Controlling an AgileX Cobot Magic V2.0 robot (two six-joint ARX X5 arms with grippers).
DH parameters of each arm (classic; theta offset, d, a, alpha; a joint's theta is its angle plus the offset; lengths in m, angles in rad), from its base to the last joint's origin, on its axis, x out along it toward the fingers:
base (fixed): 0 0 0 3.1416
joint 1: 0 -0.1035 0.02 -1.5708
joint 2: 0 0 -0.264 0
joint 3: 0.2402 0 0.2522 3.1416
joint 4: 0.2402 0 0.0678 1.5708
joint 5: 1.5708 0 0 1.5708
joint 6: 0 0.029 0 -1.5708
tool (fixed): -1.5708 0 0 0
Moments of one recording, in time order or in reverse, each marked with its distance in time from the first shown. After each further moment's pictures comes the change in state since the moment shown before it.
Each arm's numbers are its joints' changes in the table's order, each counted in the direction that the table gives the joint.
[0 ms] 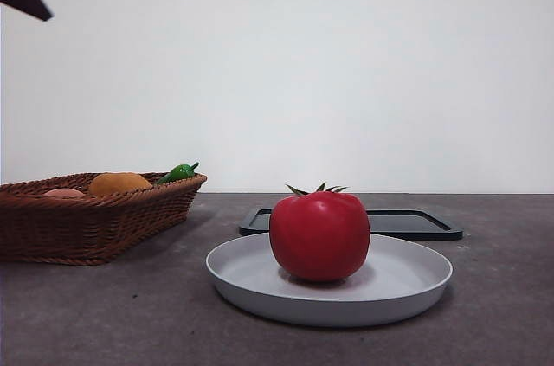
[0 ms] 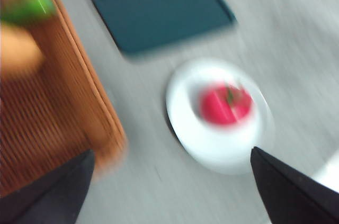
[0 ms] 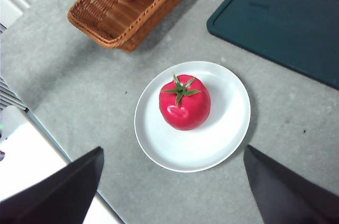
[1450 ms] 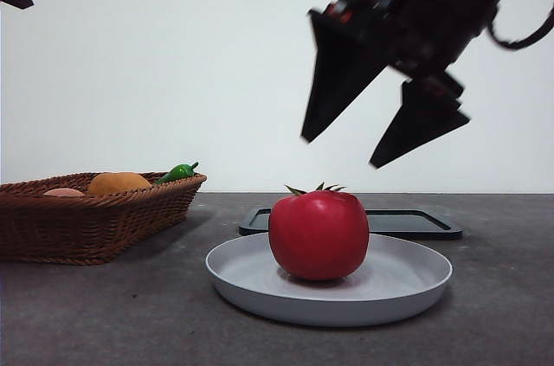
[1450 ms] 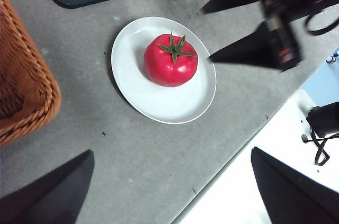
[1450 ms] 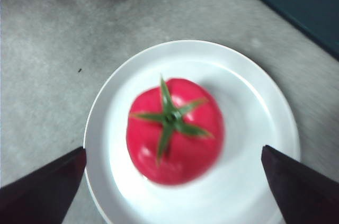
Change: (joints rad) left arm 0.014 0.039 0.000 0.152 -0.149 0.022; right arm -0.320 -0.617 0.001 -0.402 -0.217 0.002
